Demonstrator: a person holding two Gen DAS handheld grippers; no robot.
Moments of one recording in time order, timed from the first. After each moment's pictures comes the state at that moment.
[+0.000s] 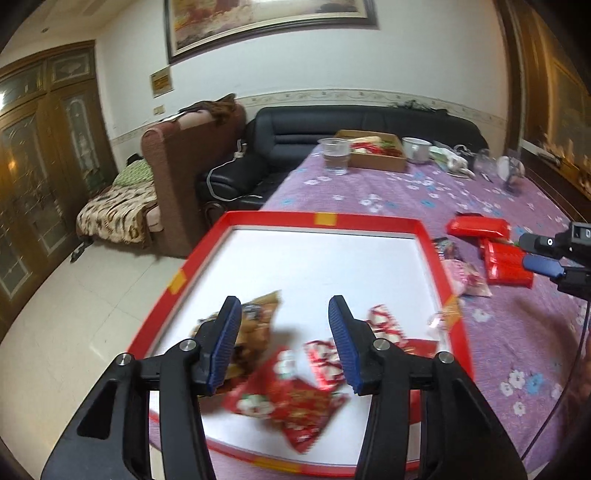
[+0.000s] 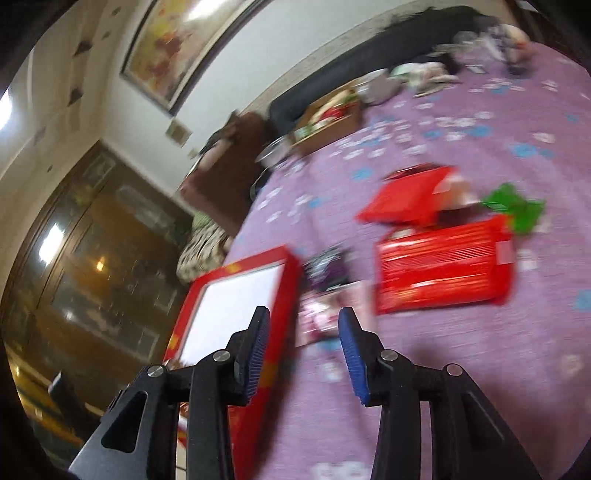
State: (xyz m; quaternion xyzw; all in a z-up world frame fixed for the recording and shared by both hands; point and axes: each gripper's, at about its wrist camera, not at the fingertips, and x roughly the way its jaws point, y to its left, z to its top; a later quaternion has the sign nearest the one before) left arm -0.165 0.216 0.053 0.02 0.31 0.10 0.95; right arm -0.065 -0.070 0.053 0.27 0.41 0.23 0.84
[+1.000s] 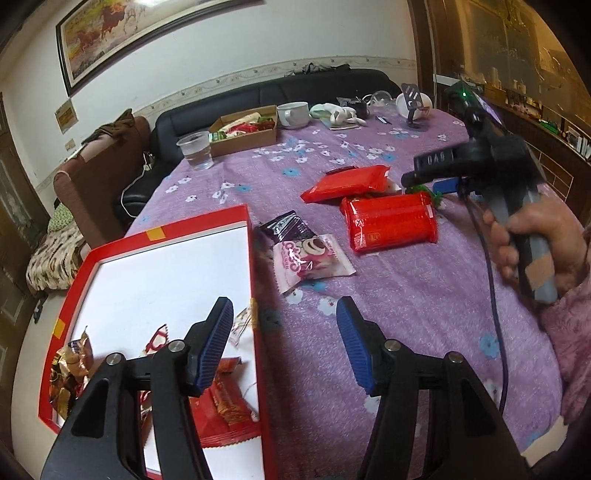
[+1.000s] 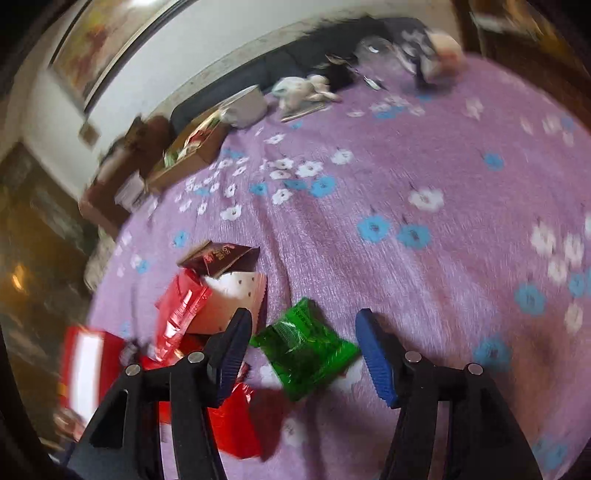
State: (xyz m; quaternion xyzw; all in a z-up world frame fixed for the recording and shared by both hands) left arm -0.138 0.076 0.048 0.11 0.36 -0.04 0.92; right arm 0.040 -0.159 0.016 0.15 0.46 0.08 0.87
